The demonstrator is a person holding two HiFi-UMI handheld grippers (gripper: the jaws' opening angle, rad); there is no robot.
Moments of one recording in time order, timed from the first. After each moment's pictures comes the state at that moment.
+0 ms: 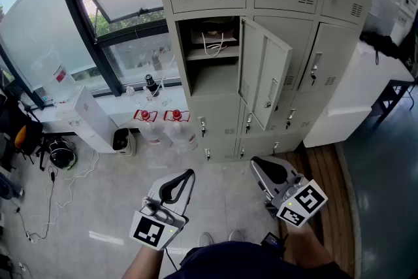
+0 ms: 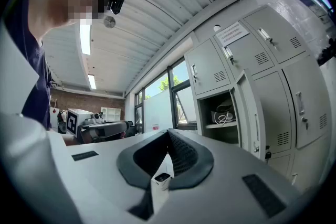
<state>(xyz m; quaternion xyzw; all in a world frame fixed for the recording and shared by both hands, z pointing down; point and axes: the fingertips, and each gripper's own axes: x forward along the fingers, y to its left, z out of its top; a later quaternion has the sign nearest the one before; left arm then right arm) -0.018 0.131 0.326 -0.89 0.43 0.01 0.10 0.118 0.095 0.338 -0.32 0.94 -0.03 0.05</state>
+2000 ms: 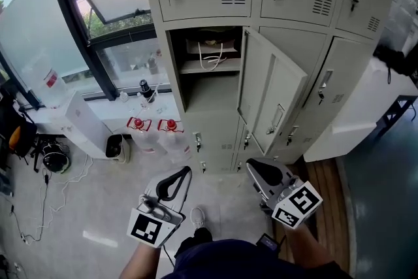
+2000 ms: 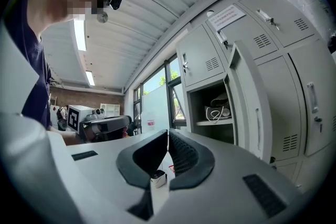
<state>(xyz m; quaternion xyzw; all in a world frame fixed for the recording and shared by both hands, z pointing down) -0.010 0.010 0.338 -0.89 0.45 0.01 0.11 0.122 -0.022 0.361 -0.32 0.95 -0.03 0.03</state>
